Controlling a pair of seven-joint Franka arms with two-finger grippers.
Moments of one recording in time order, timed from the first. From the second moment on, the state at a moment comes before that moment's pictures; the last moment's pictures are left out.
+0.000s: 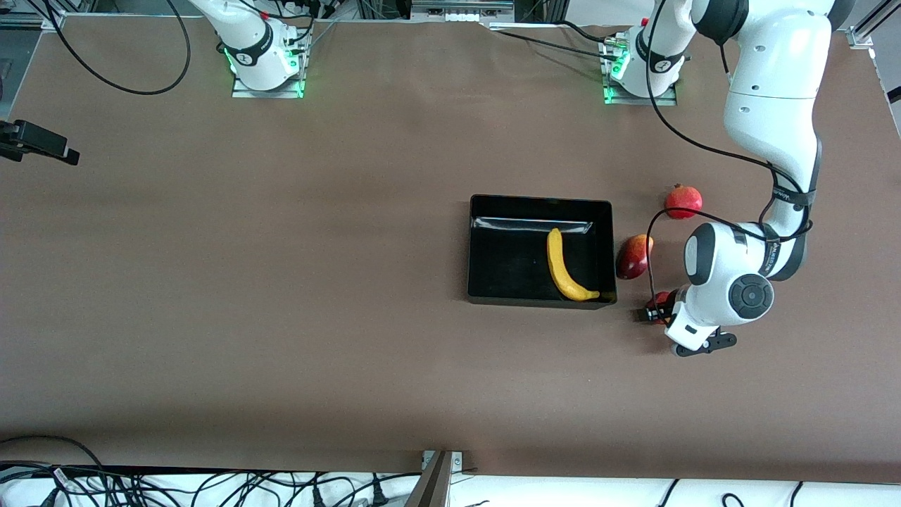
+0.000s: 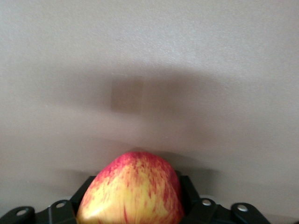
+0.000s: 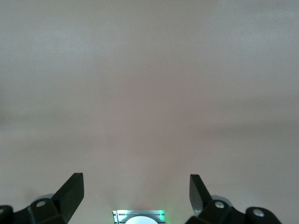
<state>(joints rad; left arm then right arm) -0.12 0.78 0.08 -1.58 -0.04 2.22 -0.27 -0.09 0.03 -0.09 -1.59 0.04 1.49 -0.10</state>
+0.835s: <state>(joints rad) -0.27 0.56 0.10 -1.53 -0.11 1.94 -0.63 -0.09 0.04 -0.08 -1.59 0.04 1.49 -0.10</state>
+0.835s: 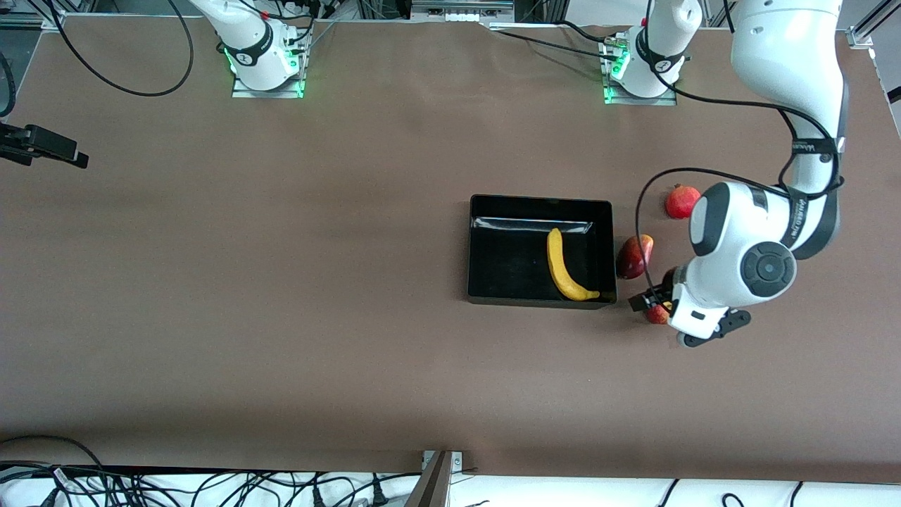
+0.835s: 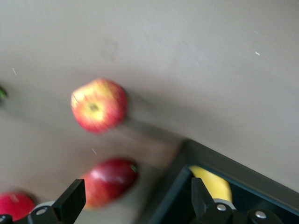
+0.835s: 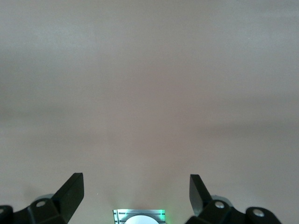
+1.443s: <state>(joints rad) -0.41 0.58 0.10 -1.58 -0.15 1.94 -0.81 -0.08 0.04 -0.08 -1.59 0.04 1.44 -0.10</state>
